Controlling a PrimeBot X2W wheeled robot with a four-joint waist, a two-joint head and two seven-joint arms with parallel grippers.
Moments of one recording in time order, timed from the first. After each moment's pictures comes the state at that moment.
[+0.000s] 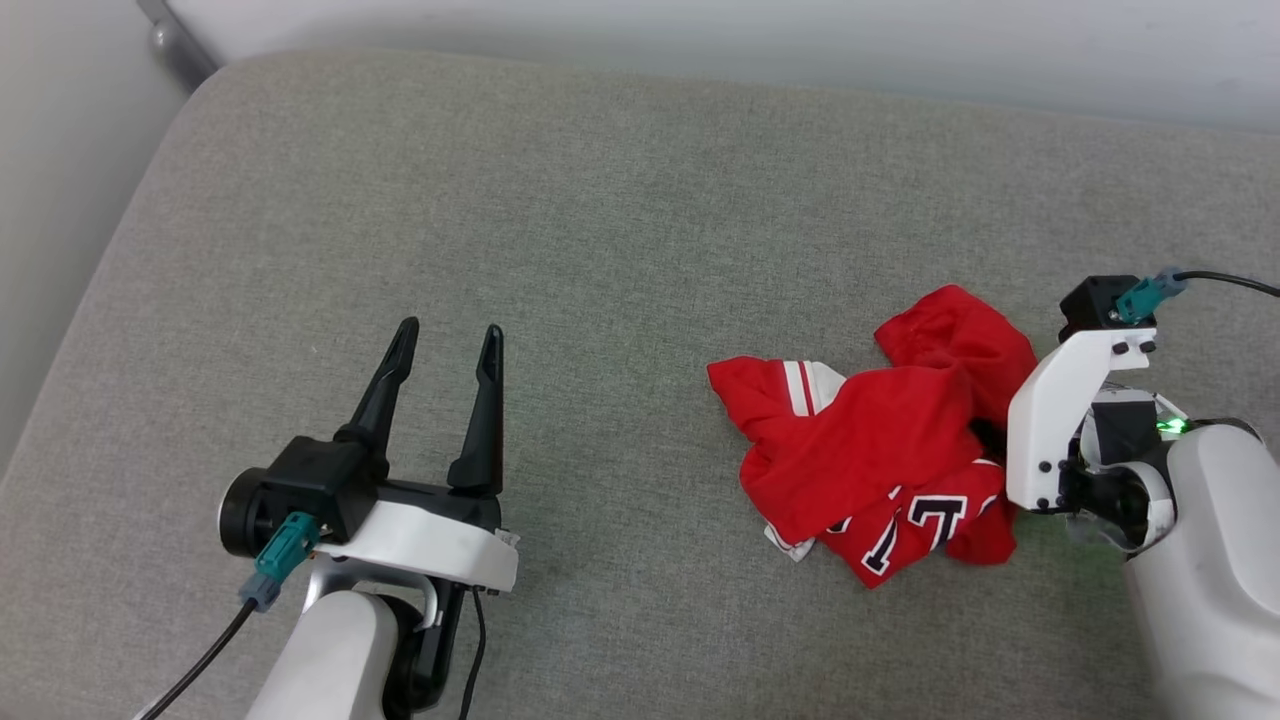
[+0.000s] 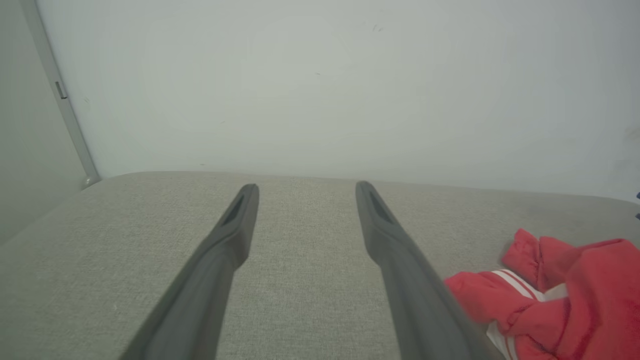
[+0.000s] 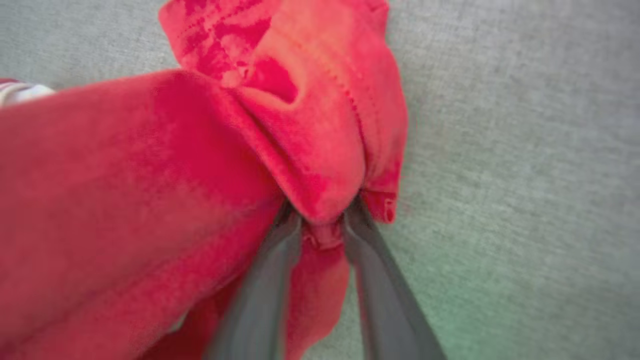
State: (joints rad) left arm -0.25 0.18 -0.27 0.10 -0.35 0.04 -0.26; right arm -0.55 -0.18 0.05 0.53 0.33 0.13 0.81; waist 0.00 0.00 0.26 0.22
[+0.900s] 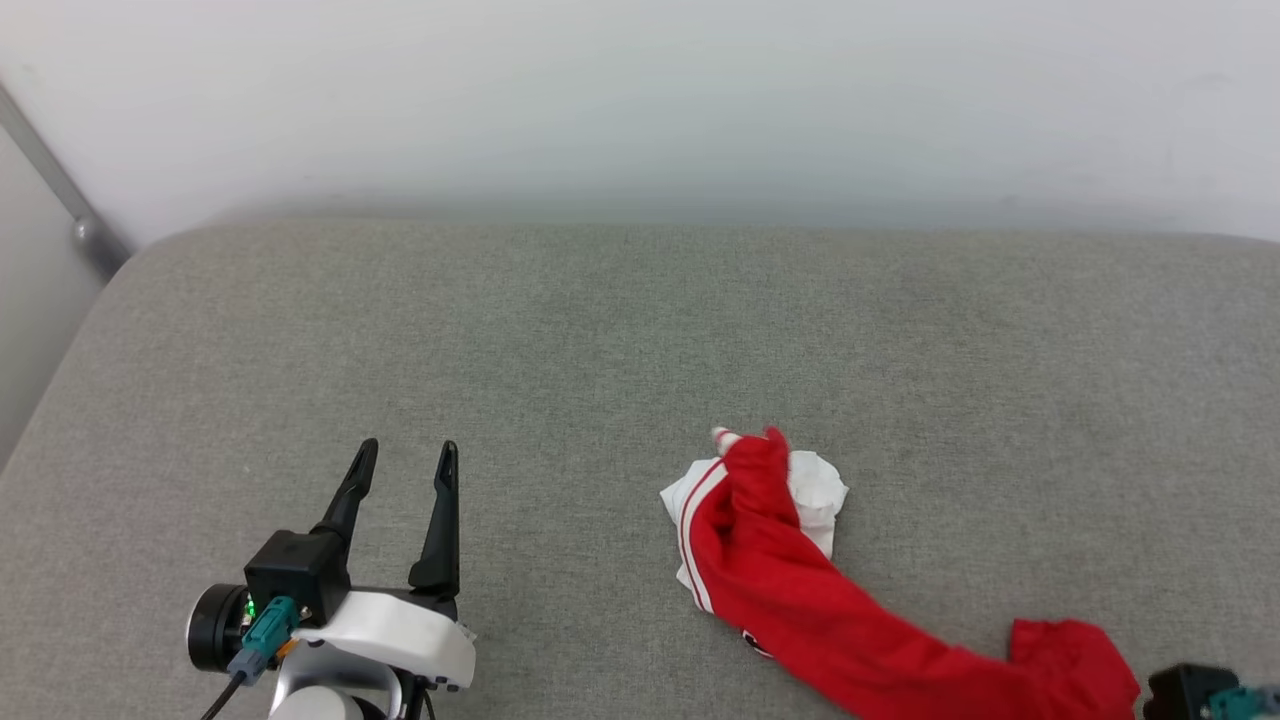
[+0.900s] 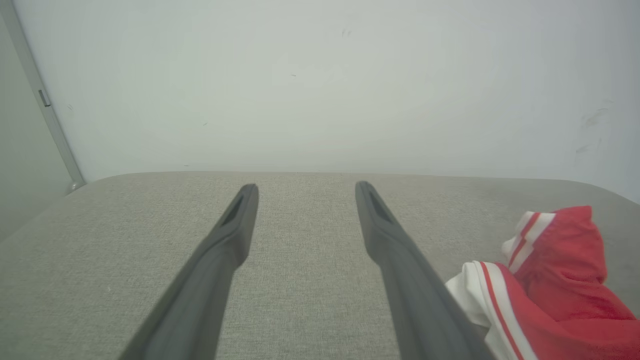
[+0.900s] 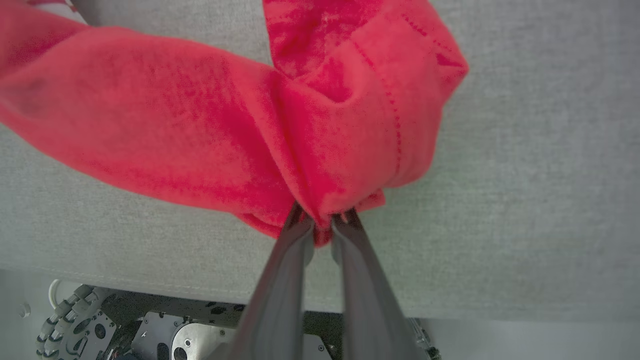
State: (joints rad) left arm -0.10 0.20 -0.21 0.15 -0.32 0.05 -0.24; right arm 0.24 -0.06 -0.16 -0.05 0.26 0.13 0.72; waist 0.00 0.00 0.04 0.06
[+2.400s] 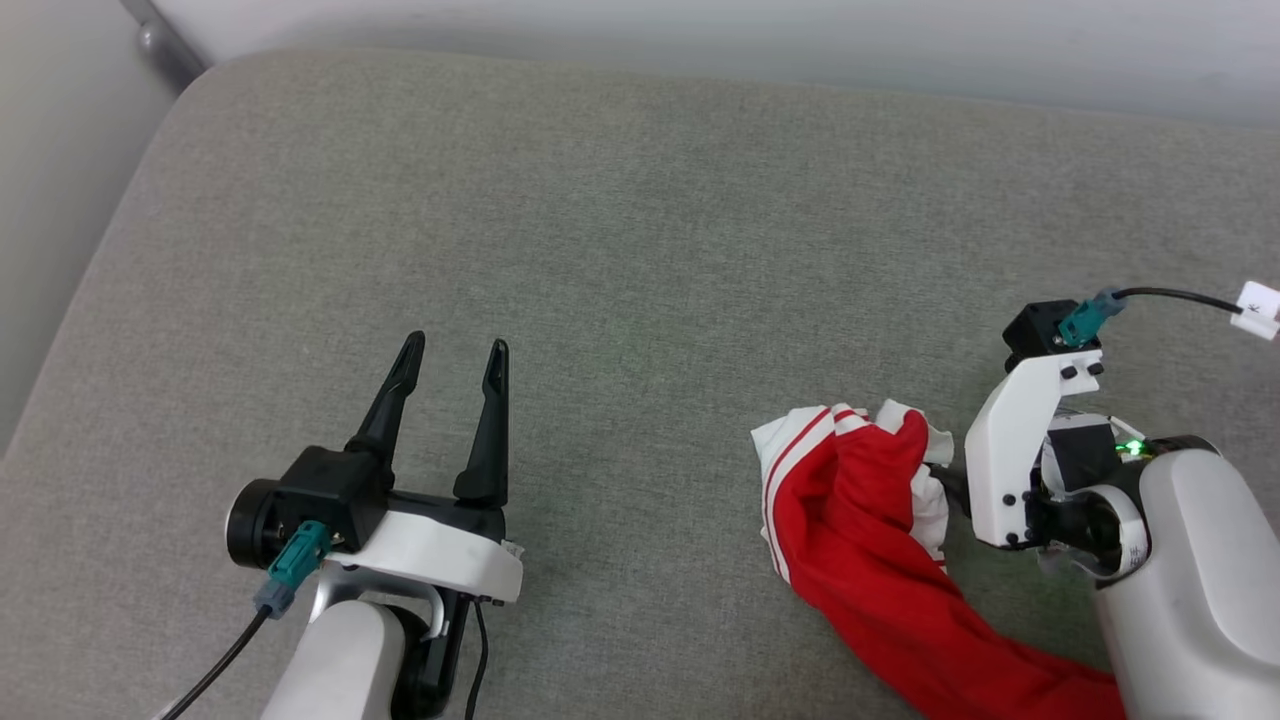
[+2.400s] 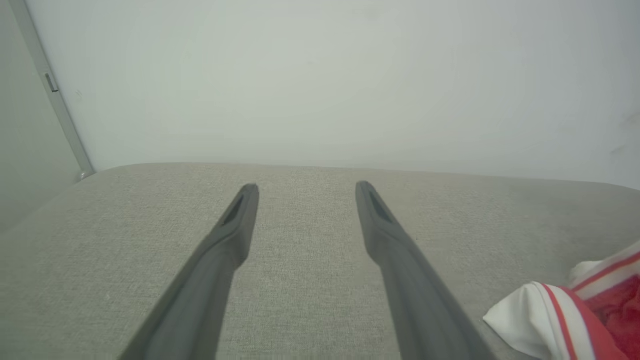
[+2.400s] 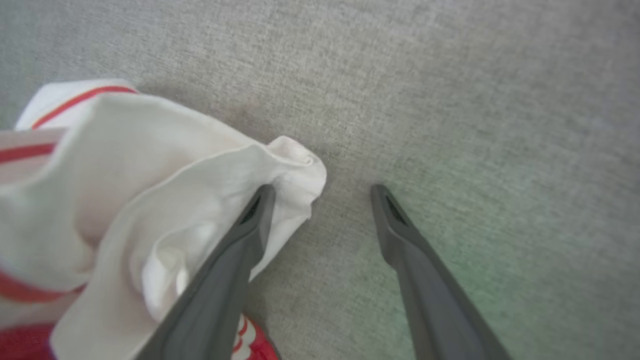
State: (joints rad) left arm -0.24 0.16 -0.25 0.11 -0.30 0.02 -0.26; right arm -0.46 -0.14 0.09 0.34 0.34 0.13 0.98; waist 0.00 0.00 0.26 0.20
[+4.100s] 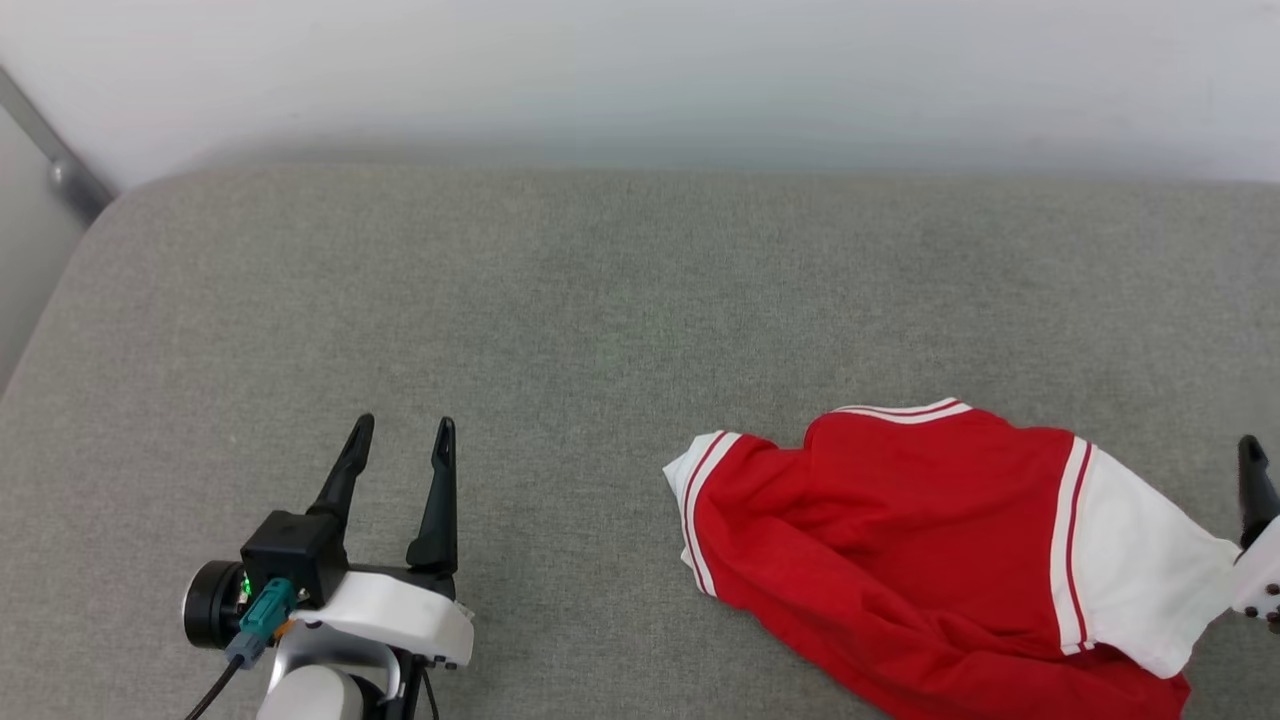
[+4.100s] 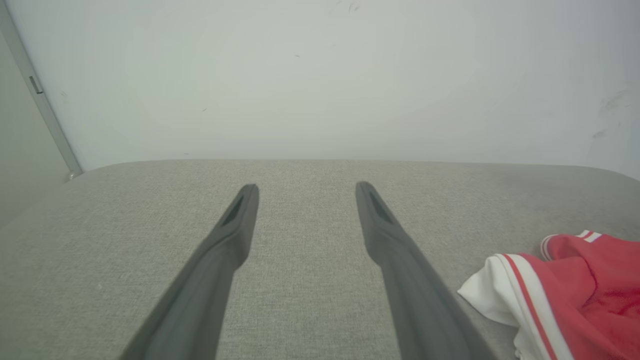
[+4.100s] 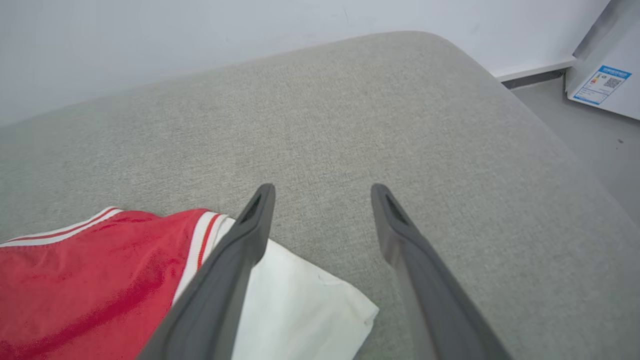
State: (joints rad) left arm -0.13 0.17 -0.17 0.16 -0.27 0.02 -0.25; right arm -0.23 -0.17 -0.42 0.29 0.16 0.13 0.26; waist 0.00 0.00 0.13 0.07
